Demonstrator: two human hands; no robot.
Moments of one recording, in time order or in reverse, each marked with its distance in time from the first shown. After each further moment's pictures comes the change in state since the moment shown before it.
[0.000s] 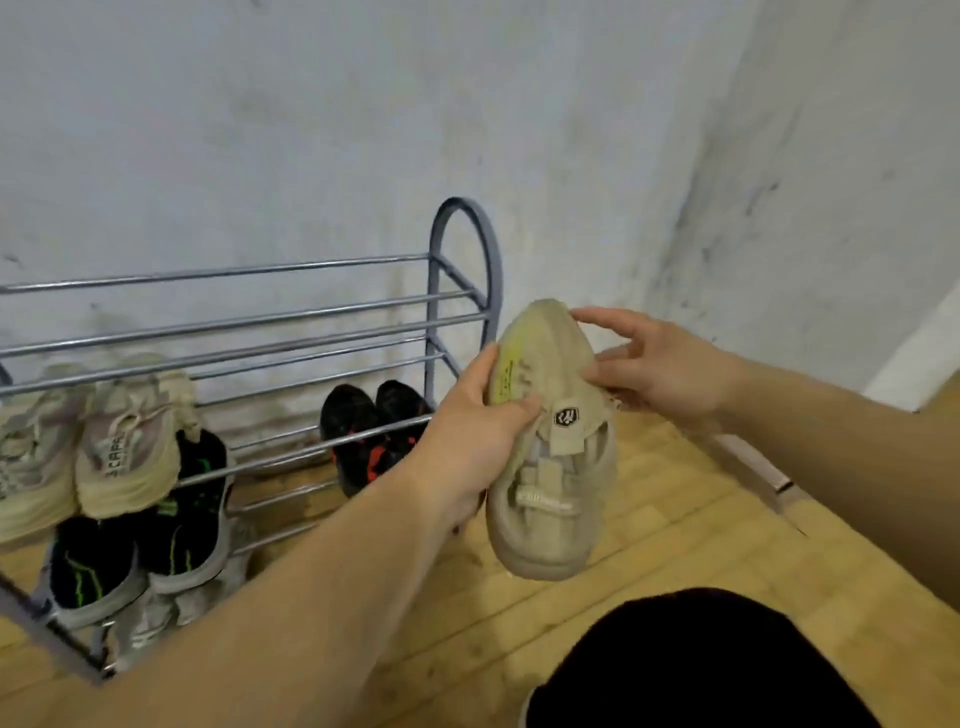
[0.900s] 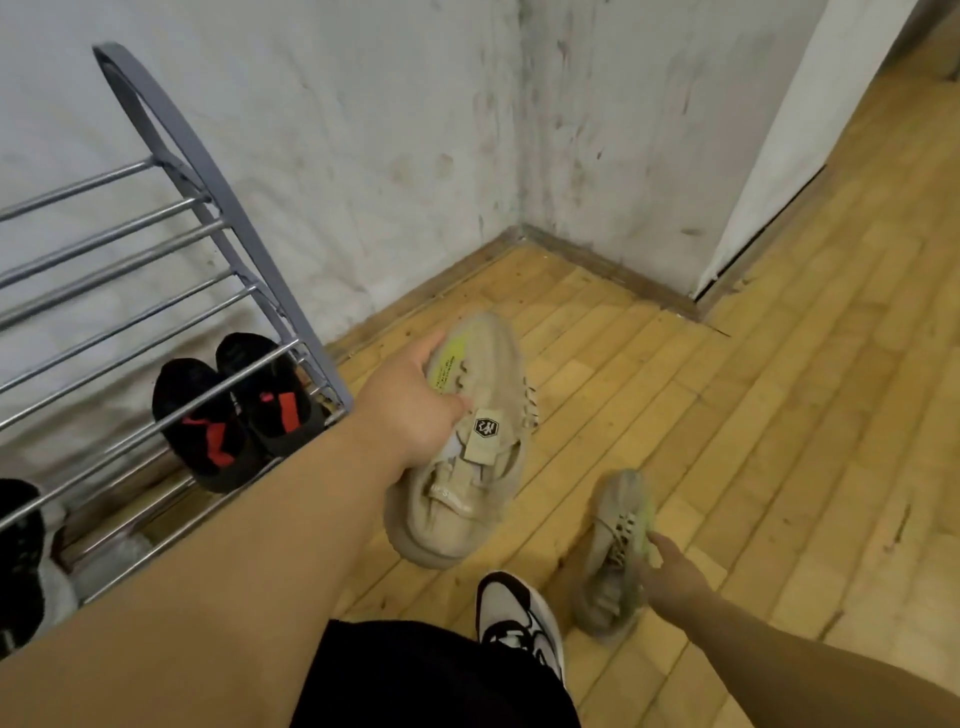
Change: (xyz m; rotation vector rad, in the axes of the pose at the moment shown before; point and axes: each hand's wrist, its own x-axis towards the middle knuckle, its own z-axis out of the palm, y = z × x) left_hand 0.067 -0.090 0.096 0.786 -0.123 -0.082; right_hand -0.148 0.452 0.076 0.037 0.281 0.930
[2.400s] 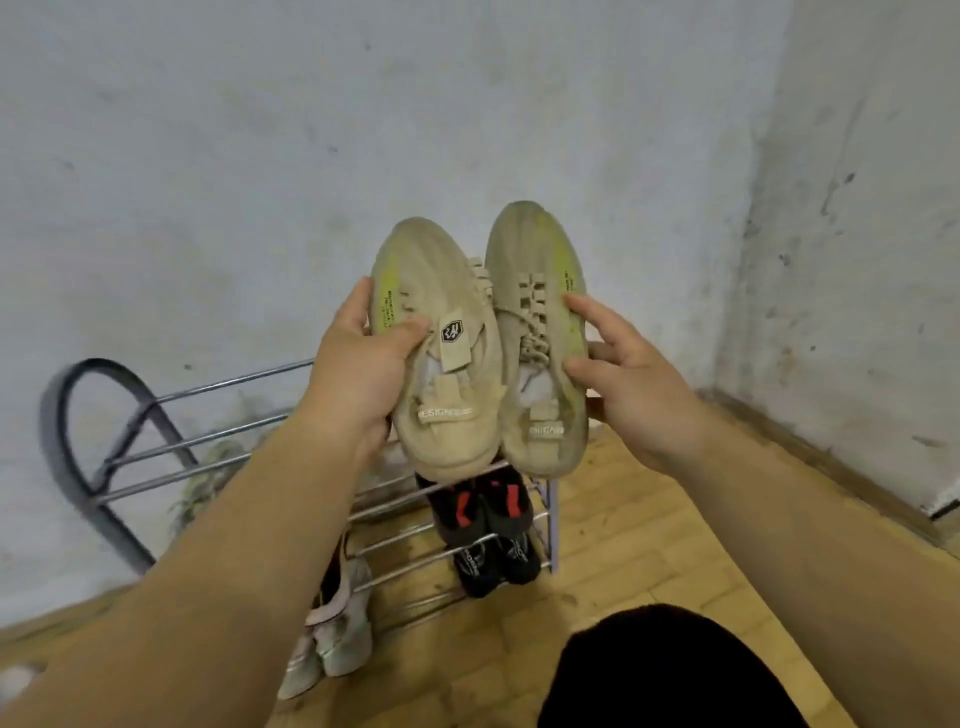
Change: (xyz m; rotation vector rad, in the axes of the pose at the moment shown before) left_hand -0.145 0.029 -0.273 -0.730 0.692 0.186; right_hand -0.313 -0.422 -0.015 0.431 -0.365 -1.163
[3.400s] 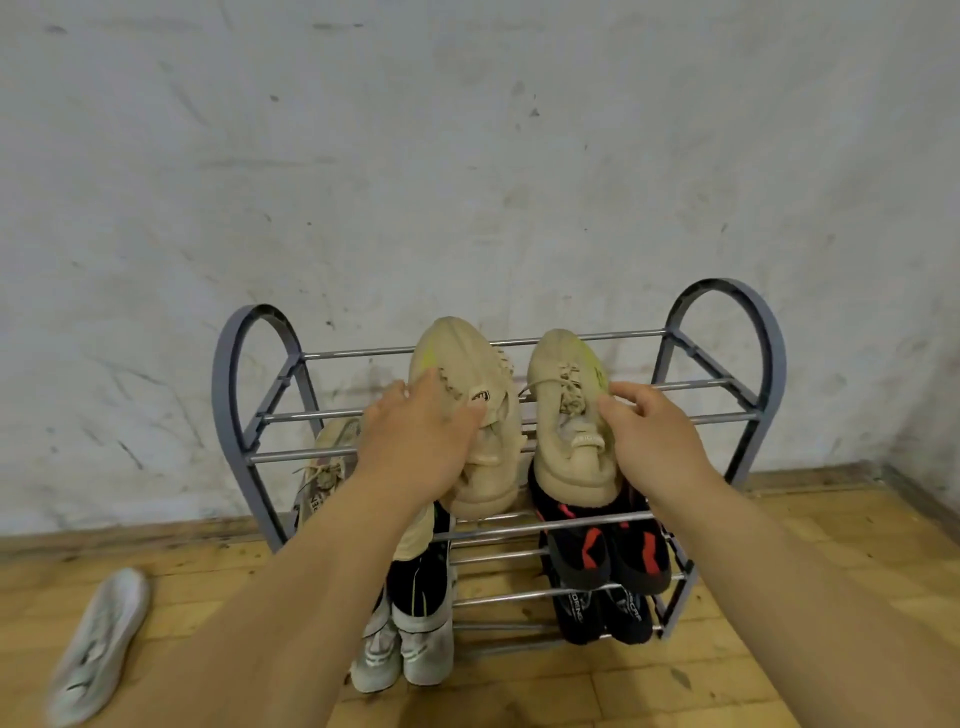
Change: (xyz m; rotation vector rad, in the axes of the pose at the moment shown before) left_hand 0.066 -0.090 -0.154 1.010 0.092 -0.114; right_hand 0.100 0.072 0.166 -0.311 0.129 0.157
